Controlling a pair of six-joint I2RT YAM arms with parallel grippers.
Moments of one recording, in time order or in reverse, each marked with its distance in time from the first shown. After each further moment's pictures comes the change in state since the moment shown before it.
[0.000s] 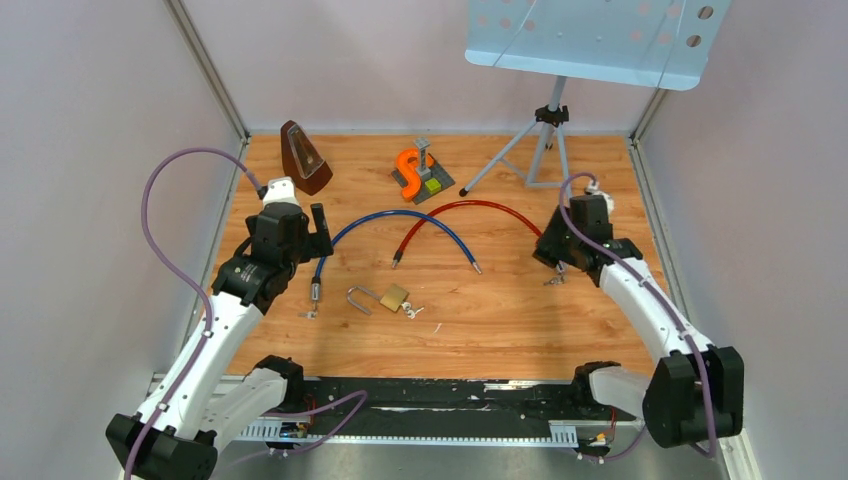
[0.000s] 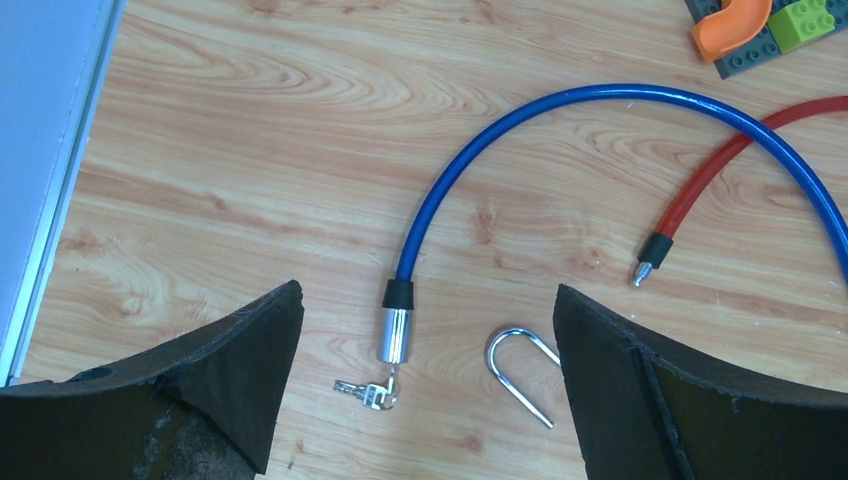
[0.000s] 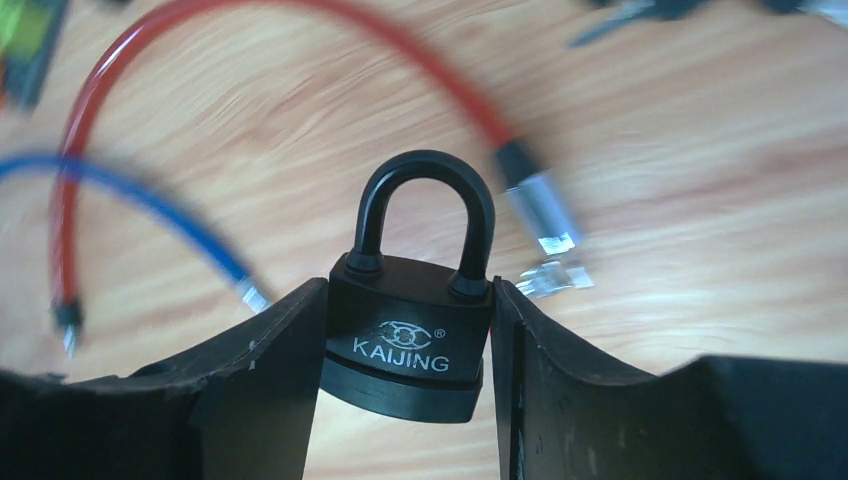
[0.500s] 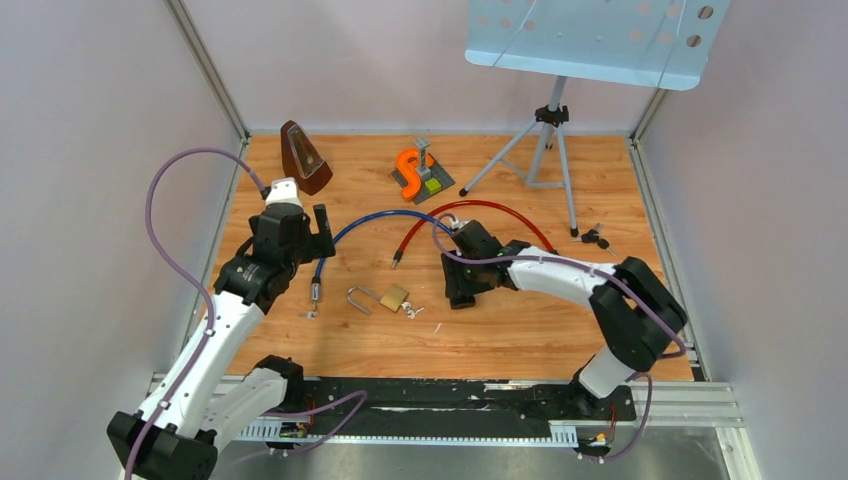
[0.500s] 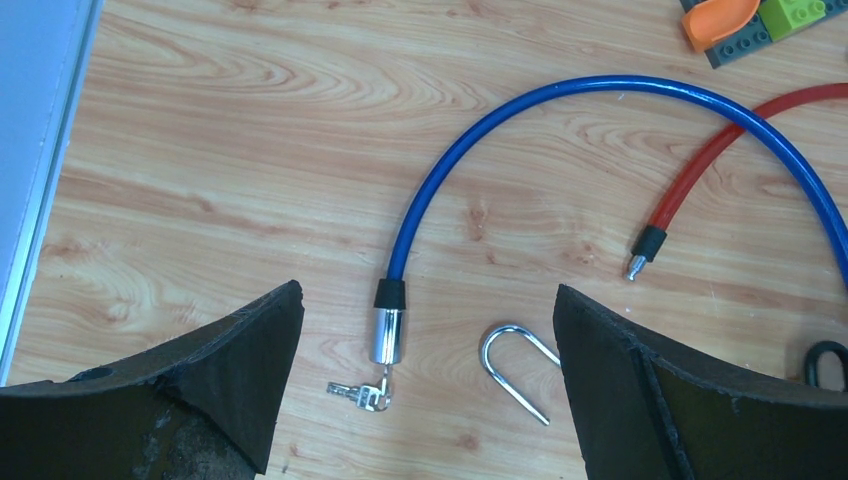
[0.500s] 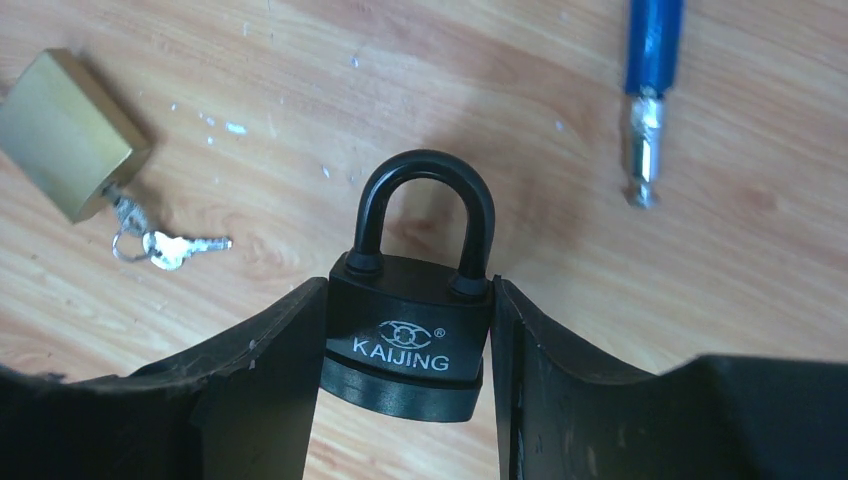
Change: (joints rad) left arm 0.000 0.007 -0.009 0.015 0.023 0.007; right arm 0.635 0.370 0.083 0.114 -0.140 -0.116
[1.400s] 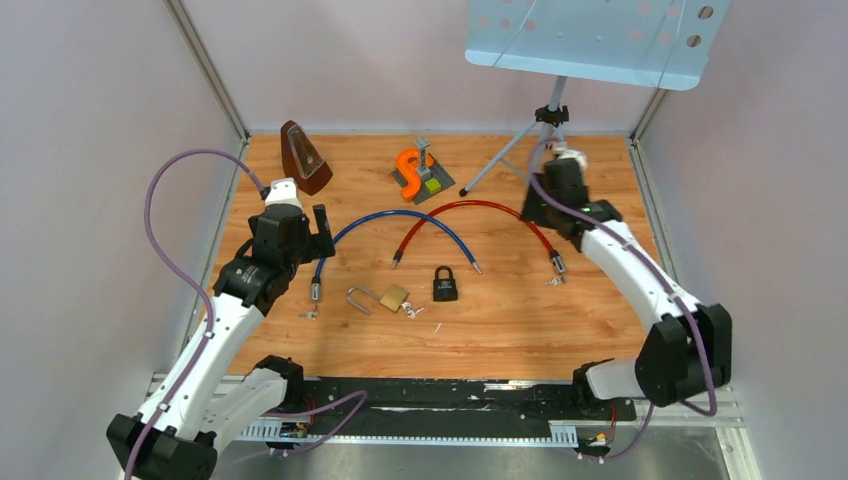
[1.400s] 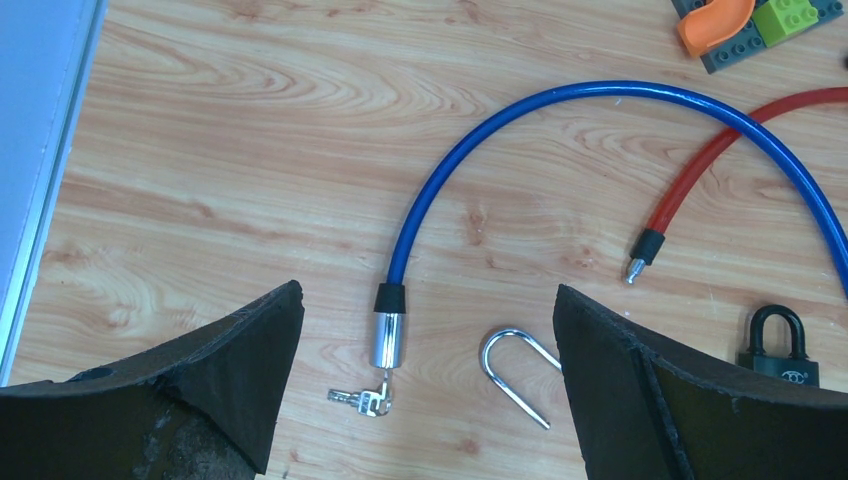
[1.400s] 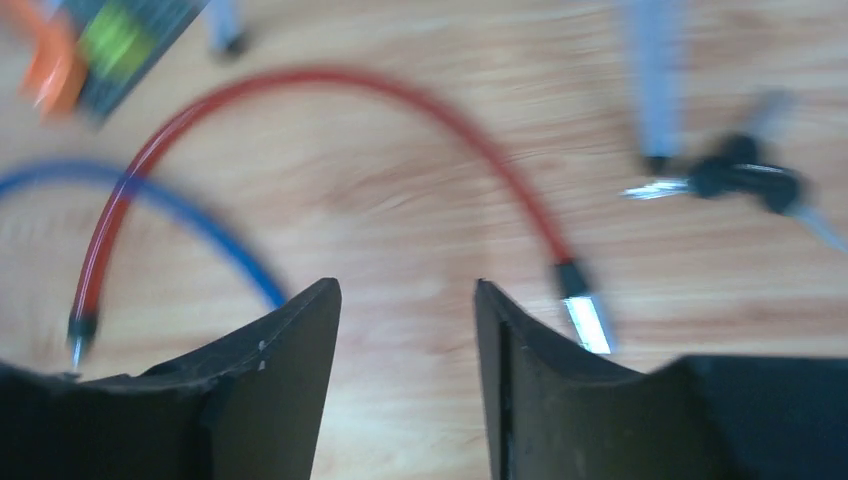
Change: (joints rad) left arm 0.000 -0.014 -0.013 0.016 0.002 0.008; right arm -0.344 -0.143 0.237 -0.159 0.214 -0.065
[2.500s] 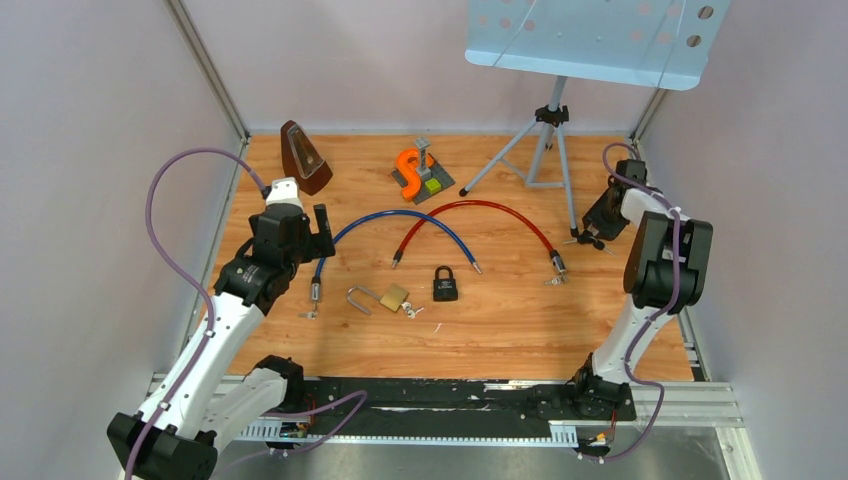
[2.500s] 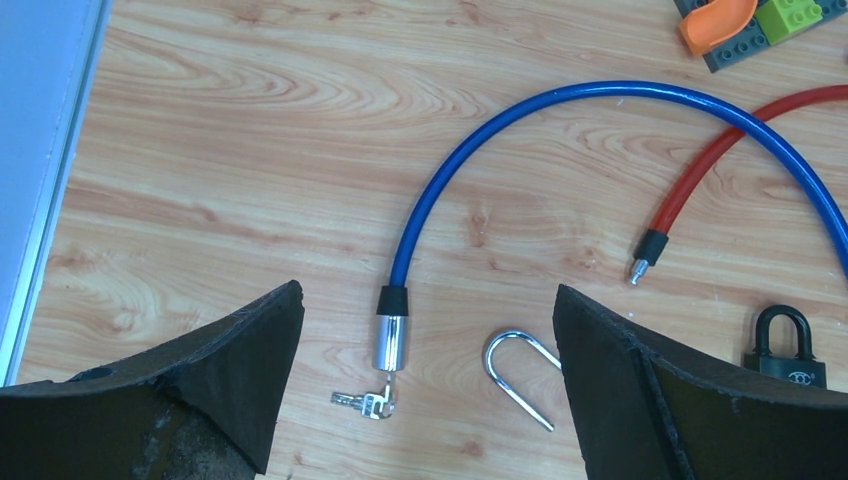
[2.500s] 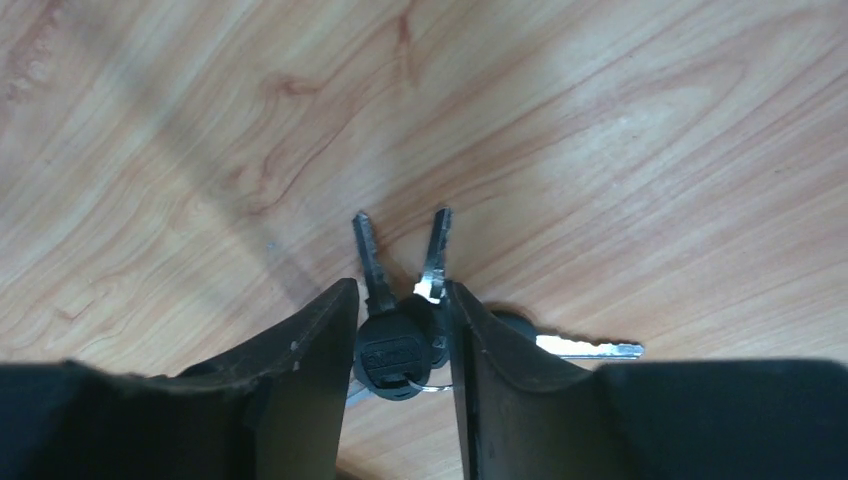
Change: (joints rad) left arm 0.000 0.005 0.000 0.006 -0.002 0.012; right arm -0.643 0.508 0.152 0.052 -0.154 0.090
